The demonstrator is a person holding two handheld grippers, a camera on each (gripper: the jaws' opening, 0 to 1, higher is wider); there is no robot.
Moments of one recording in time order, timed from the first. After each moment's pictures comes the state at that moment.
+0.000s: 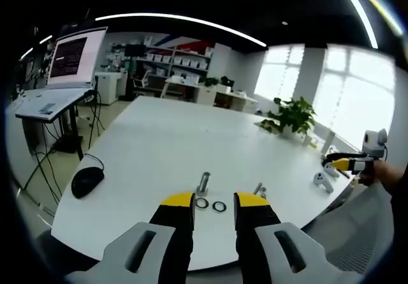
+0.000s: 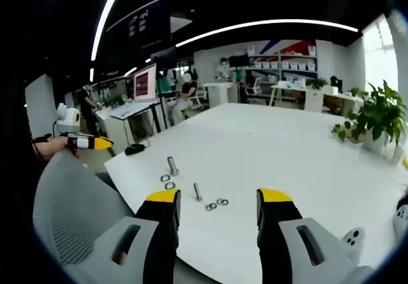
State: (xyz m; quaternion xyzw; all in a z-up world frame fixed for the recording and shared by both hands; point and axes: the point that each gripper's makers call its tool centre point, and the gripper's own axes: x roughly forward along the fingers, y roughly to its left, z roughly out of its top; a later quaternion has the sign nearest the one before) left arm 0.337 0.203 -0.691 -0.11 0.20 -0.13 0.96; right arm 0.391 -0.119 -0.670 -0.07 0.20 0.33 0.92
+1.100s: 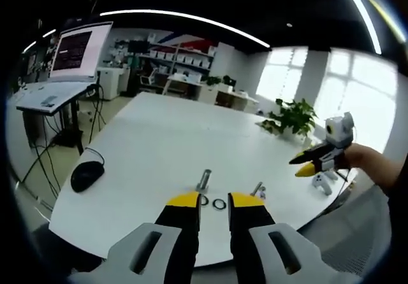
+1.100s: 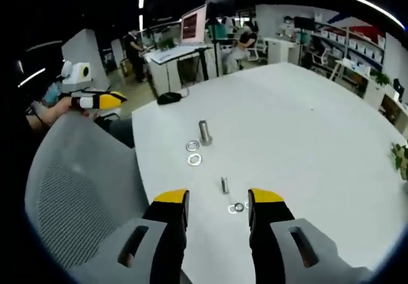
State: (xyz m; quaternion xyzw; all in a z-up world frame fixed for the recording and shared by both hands) left arm 0.335 0.206 -0.698 -0.13 0.22 -0.13 0.96; right arm 0.422 -0.027 -0.743 -0.16 0.35 0.50 0.78
